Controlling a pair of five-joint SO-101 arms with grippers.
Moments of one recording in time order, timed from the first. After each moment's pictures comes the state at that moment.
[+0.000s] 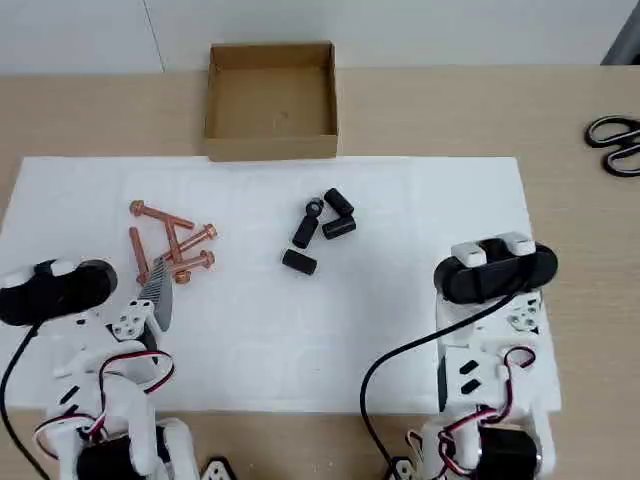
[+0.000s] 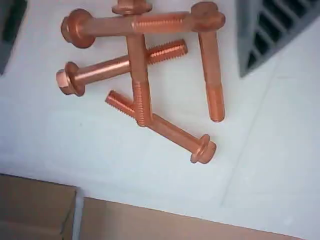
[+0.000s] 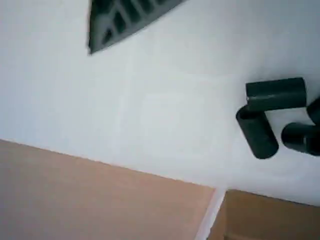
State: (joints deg) left arm -20.9 -103.6 71.9 66.7 5.3; right arm 1.7 -100.4 70.7 55.6 9.9
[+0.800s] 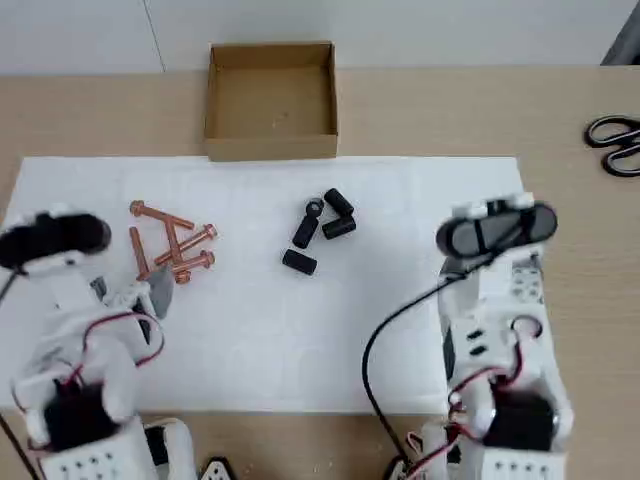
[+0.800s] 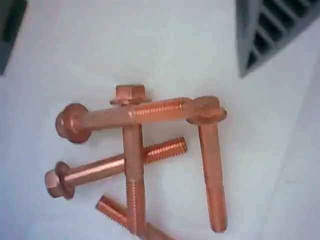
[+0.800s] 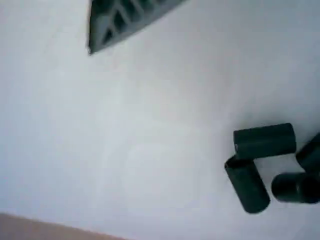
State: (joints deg) left arm -20.9 -70.9 51.4 76.4 5.3; right arm 1.7 -74.6 53.0 61.7 9.9
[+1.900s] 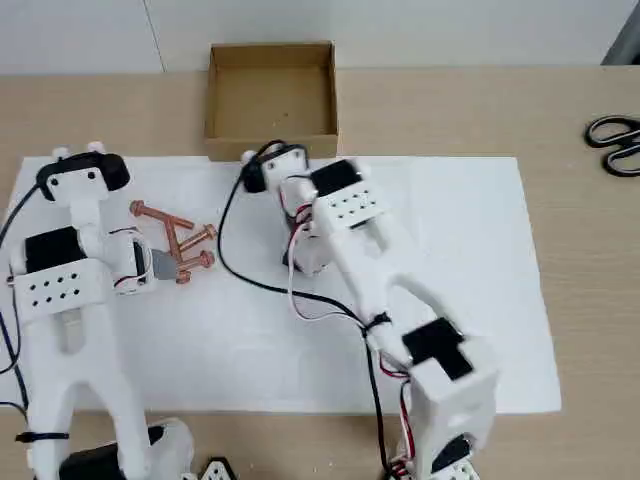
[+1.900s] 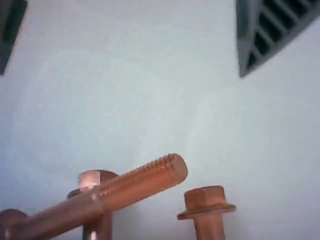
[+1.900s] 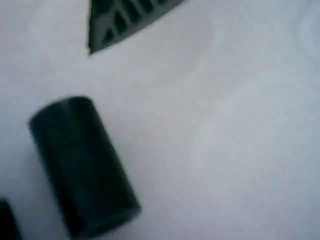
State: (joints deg) left arm -20.9 -23.2 27.9 84.2 1.6; right arm -30.9 20.3 -10.9 83.9 11.5
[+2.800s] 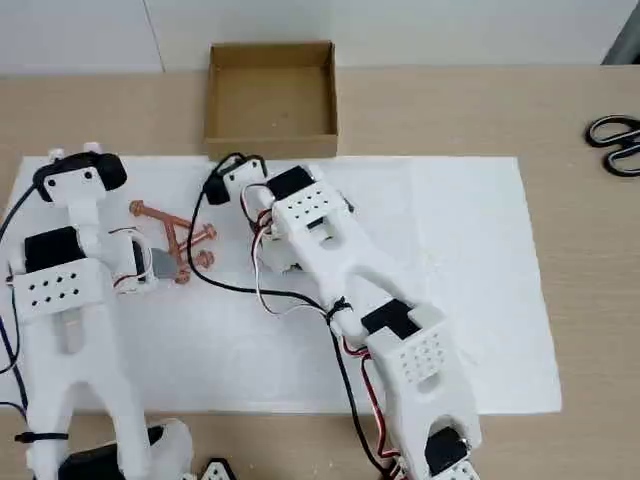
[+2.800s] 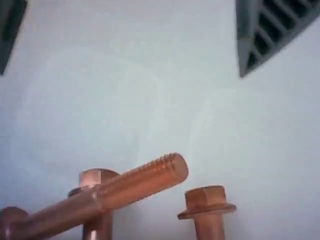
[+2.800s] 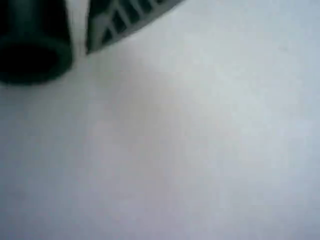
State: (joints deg) left arm -20.9 -23.2 27.9 84.2 2.1; right arm -35.4 36.7 -24.6 81.2 12.1
